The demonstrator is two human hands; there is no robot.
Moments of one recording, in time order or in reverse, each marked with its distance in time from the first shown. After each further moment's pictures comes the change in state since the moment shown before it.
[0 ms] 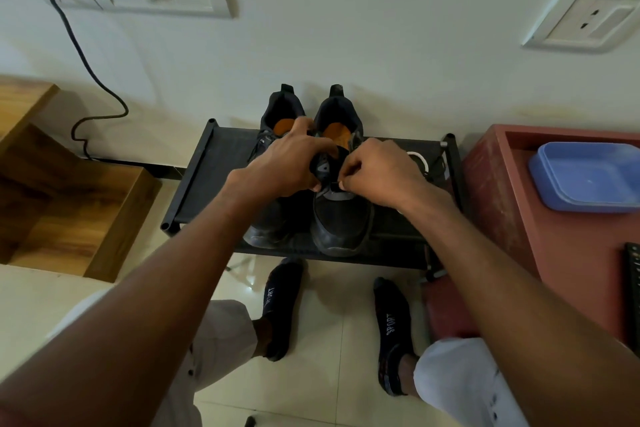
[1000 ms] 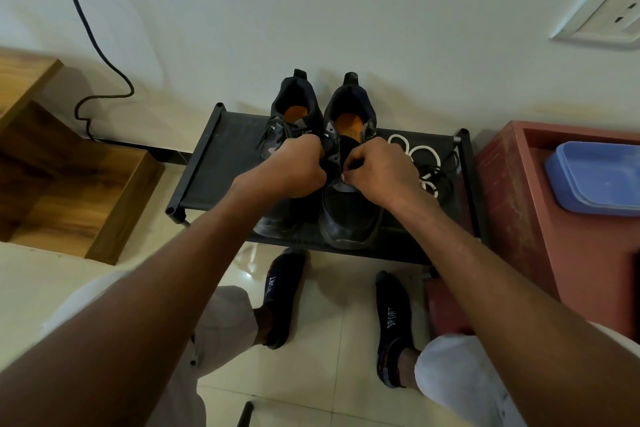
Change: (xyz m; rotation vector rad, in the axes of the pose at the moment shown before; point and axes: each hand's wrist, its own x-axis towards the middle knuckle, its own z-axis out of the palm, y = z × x) left_hand -0.014 -0.001 0.008 -0.284 -0.089 -0.246; right_hand 0.006 -0.008 0.031 0.023 0.096 0.113
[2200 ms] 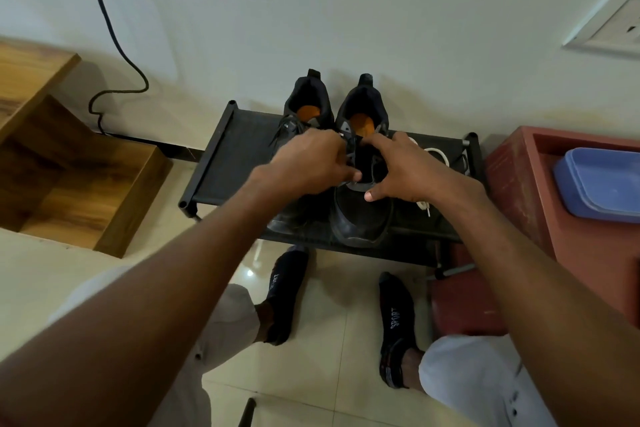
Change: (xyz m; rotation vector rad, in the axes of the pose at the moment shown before) left_hand -0.013 0.008 -0.004 0.174 0.060 0.142; right_hand 0.007 0.013 -0.028 -0.244 -0.276 -0.100
